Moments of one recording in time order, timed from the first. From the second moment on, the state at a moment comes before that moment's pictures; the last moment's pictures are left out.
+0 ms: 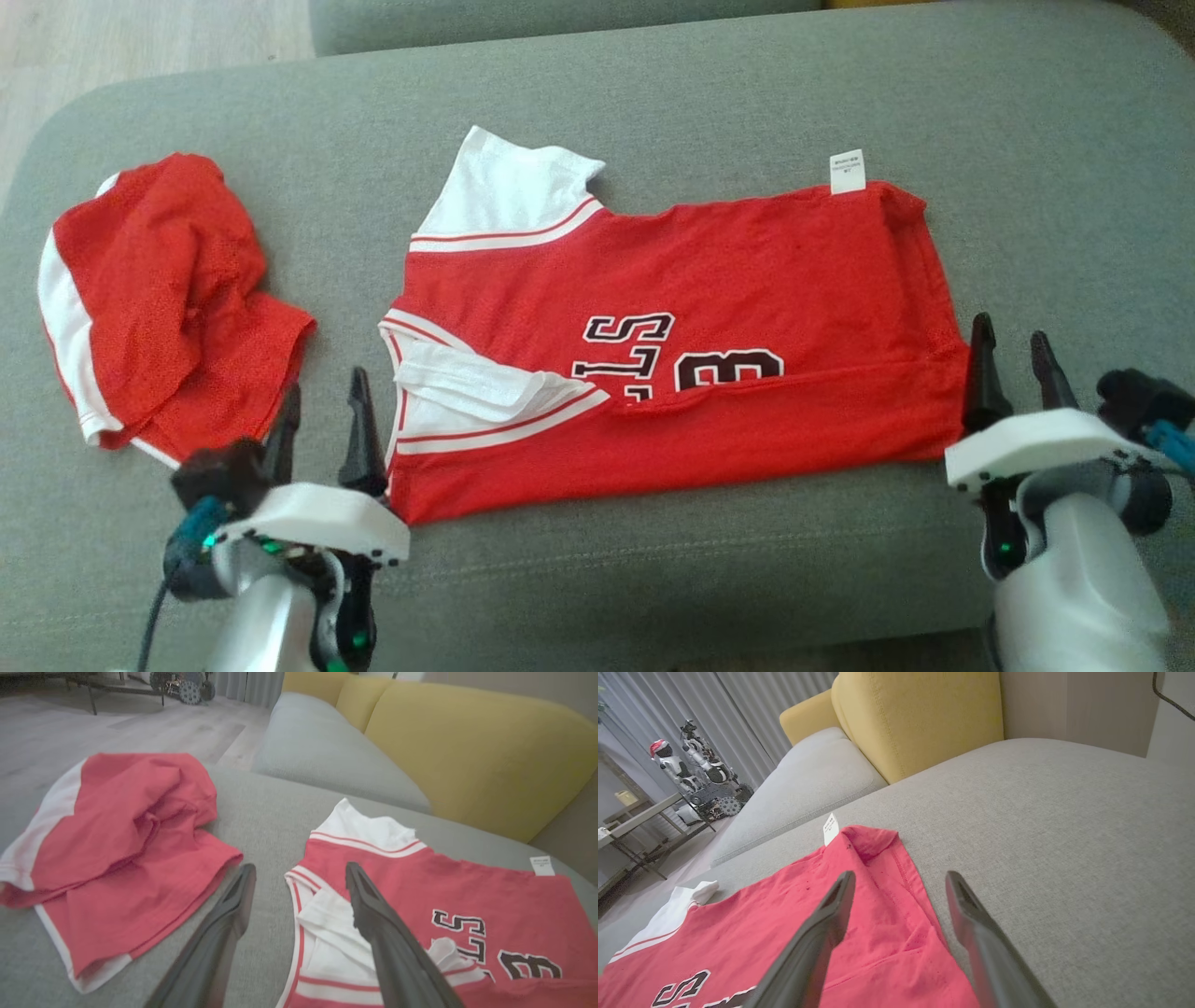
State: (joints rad) left arm -0.15 0.04 -0.16 0.42 -0.35 0.08 -0.26; right arm -0.45 -0.07 -0.17 0.89 0.15 0.13 -0.22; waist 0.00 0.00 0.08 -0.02
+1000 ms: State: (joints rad) left arm -0.88 0.19 -0.24 0.79 -0.23 -0.07 -0.05; right arm -0.68 -0.11 0.09 0.45 0.12 0.13 0.08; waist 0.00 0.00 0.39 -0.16
